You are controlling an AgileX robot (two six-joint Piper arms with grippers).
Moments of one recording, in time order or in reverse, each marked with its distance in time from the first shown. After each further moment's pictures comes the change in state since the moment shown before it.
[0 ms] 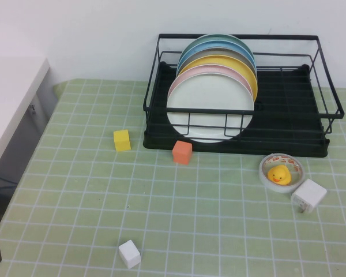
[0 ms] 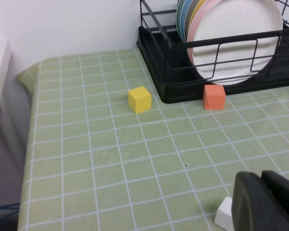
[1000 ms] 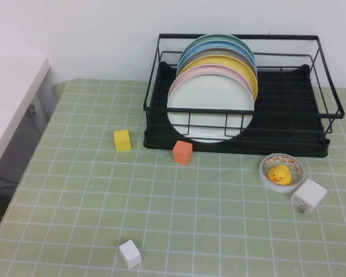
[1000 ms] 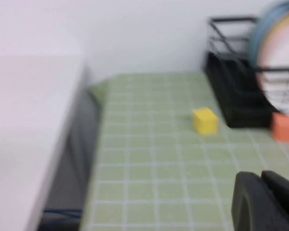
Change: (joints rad) right arm 0.000 0.000 0.002 0.011 0.001 0.000; left arm 0.152 -0.095 0.087 0.224 -0.105 -0.233
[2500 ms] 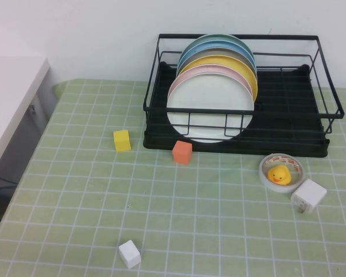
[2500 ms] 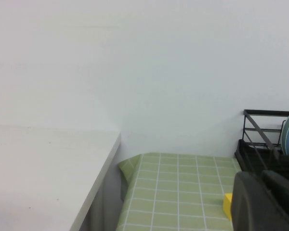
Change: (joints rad) right arm 0.000 0.000 0.000 0.005 0.004 0.000; left arm 0.127 -0.089 0.190 0.008 -0.382 -0.045
